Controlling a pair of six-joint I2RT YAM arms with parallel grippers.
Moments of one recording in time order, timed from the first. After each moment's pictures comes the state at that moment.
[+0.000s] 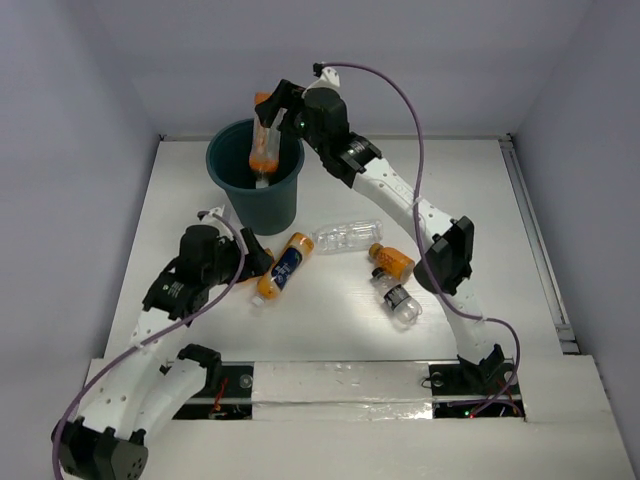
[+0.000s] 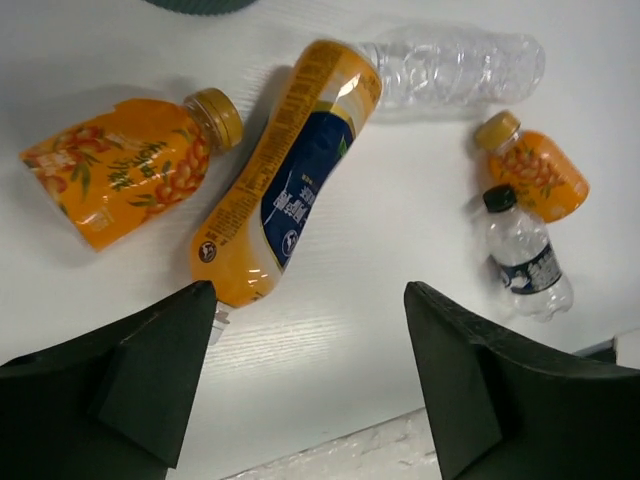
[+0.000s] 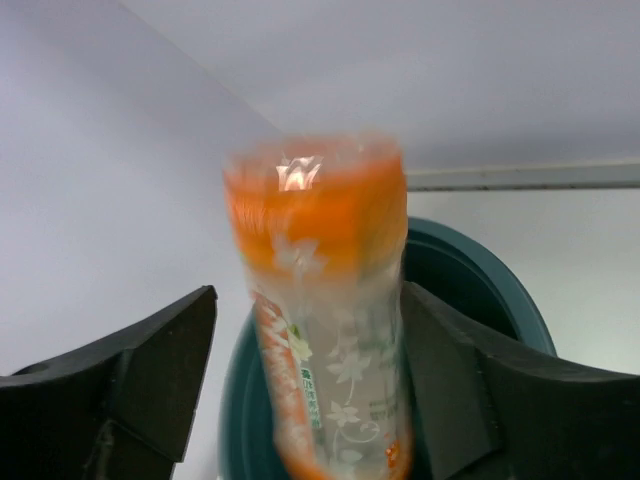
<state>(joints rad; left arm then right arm) -0.31 0.73 0.70 -0.61 0.12 -0.58 0.74 2.26 2.44 -0.21 0.22 0.69</state>
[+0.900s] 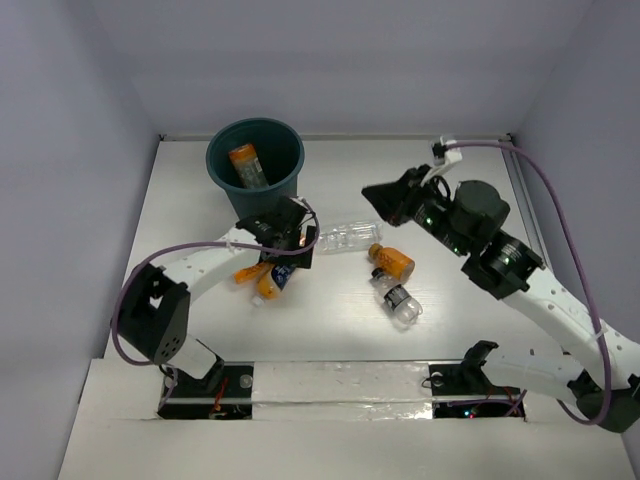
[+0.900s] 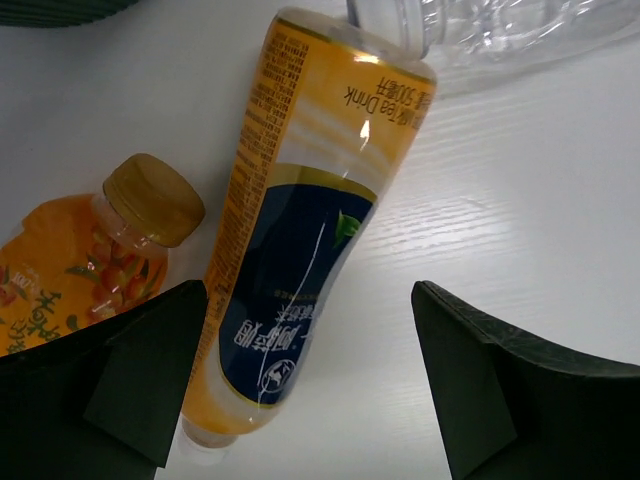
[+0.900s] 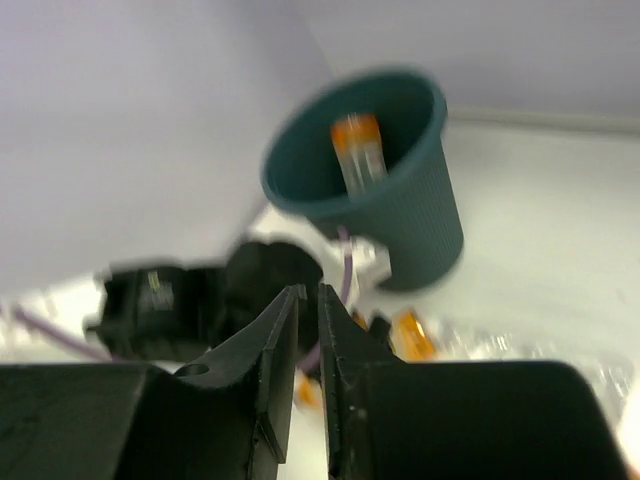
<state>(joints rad) -0.63 1.47 1.01 -0.59 -0.16 -0.42 0.77 1.06 1.24 -0.13 0.06 0.48</state>
